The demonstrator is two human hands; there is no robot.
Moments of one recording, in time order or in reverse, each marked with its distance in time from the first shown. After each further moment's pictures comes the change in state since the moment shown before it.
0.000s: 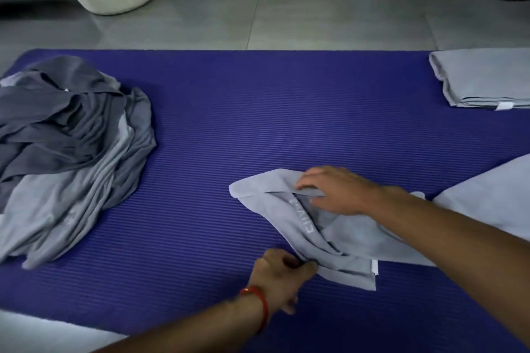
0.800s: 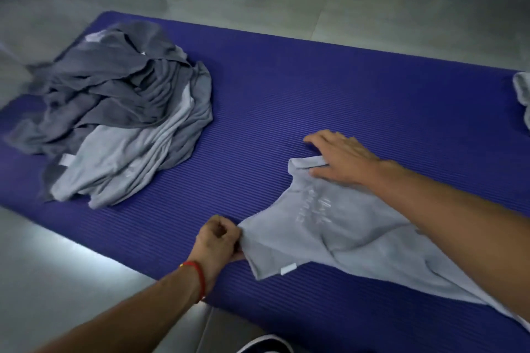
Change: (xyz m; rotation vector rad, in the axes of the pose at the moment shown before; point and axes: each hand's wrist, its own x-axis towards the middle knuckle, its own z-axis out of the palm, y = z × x) left_hand -0.015 -0.086 -0.125 -0.580 0.454 0.026; right_hand 0.087 -0.060 -0.021 -0.263 0.104 -0.046
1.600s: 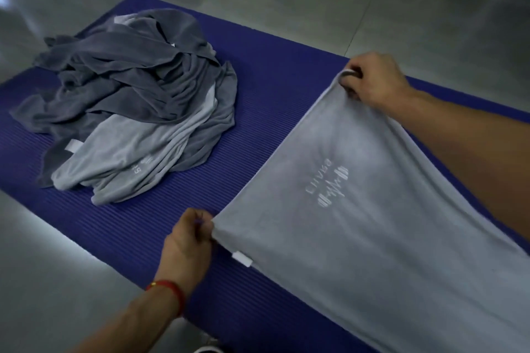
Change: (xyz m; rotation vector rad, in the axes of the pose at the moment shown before) left_hand 0.016 0.017 -0.051 0.278 0.257 0.271; right_hand 0.127 0.013 -0.126 0.256 0.414 0.126
